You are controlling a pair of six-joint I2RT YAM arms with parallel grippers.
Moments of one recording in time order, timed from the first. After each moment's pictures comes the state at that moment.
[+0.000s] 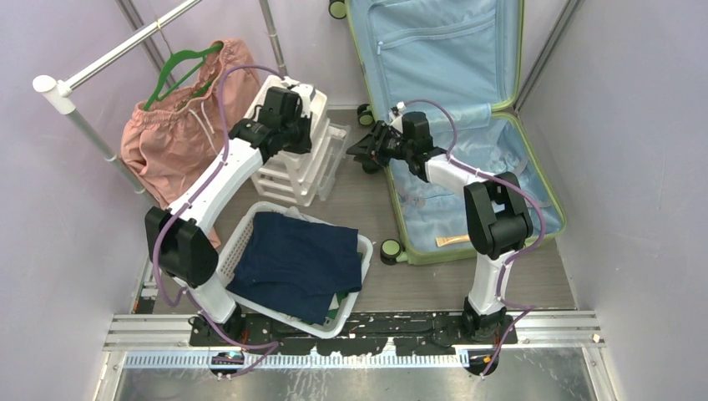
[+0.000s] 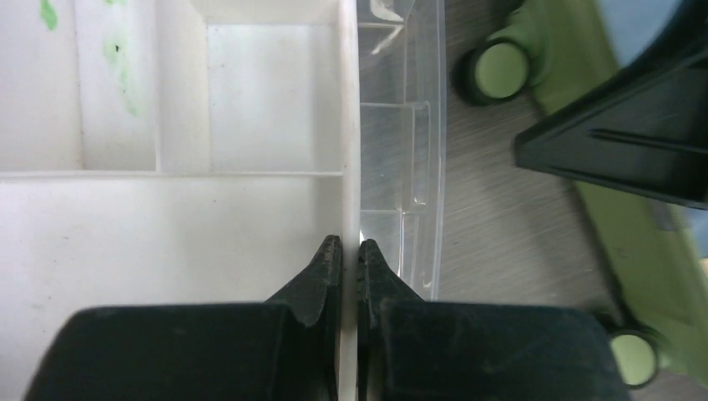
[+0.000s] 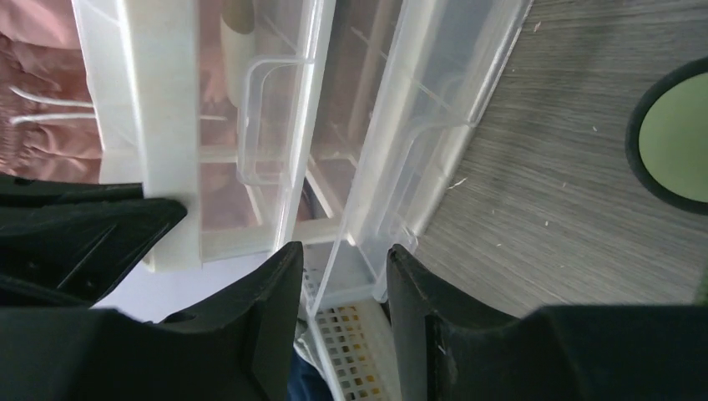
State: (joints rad) left arm -0.43 1.69 1.67 -0.65 0.00 -0.15; right arm 0.35 1.91 1.28 0.23 -0.63 0.99
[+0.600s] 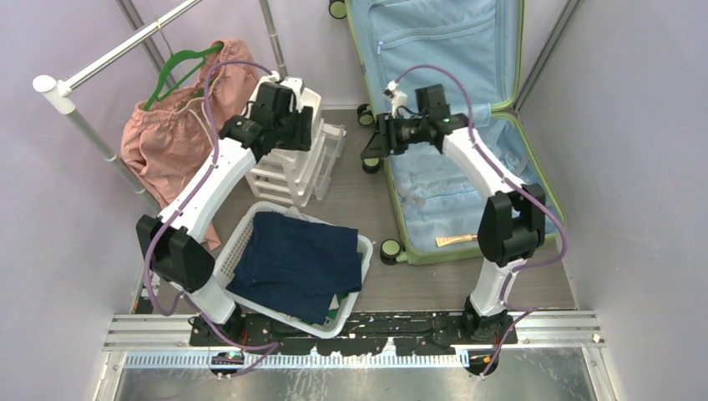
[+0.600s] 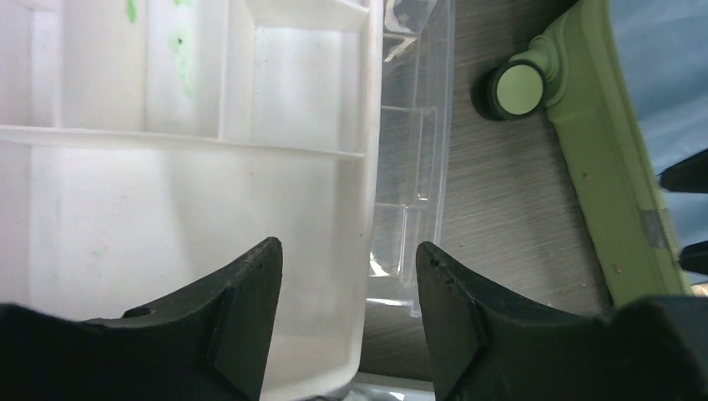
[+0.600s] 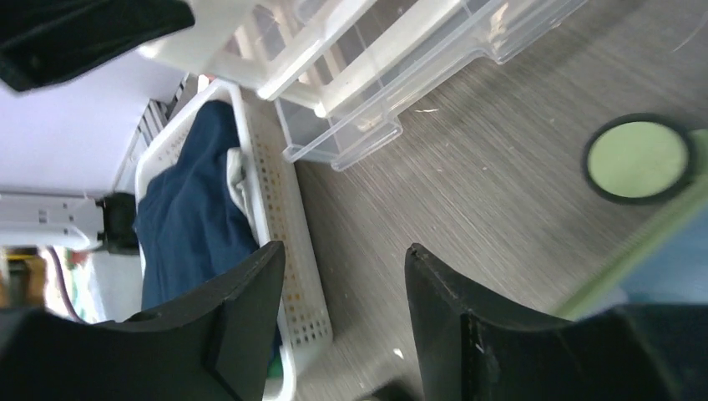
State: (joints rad) left arm -0.43 1.66 1.68 -0.72 -0.12 -0.19; right arm 0.32 1.85 1.59 -0.45 -0.80 0.22
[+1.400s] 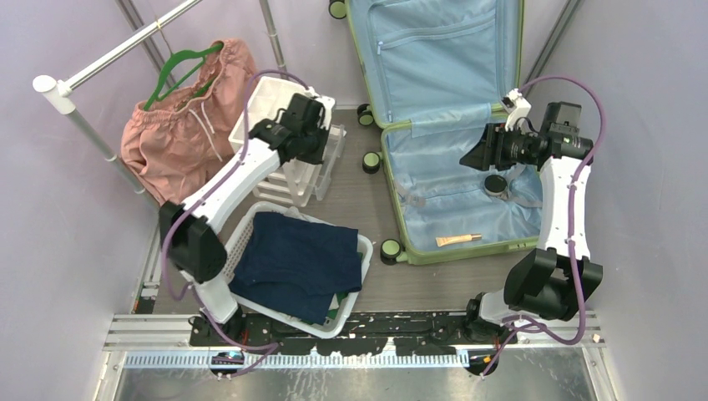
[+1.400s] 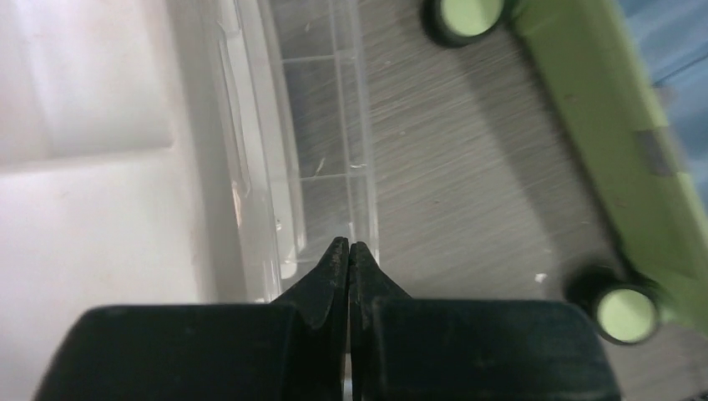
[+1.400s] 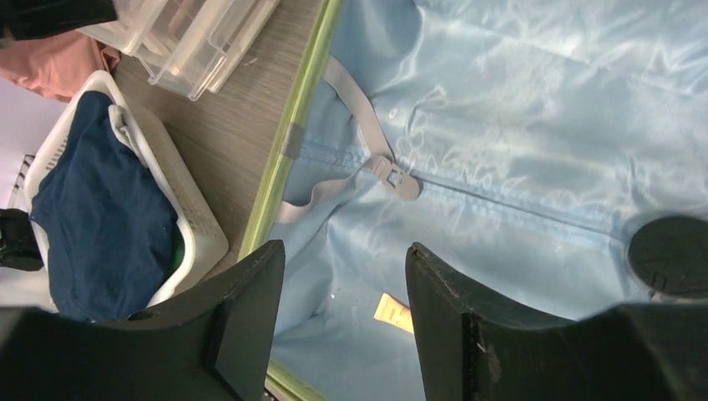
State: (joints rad) left arm -0.54 1.71 1.72 -0.78 -0.07 -0.14; right arm -0.30 1.44 1.50 -0.97 -0.88 -0.30
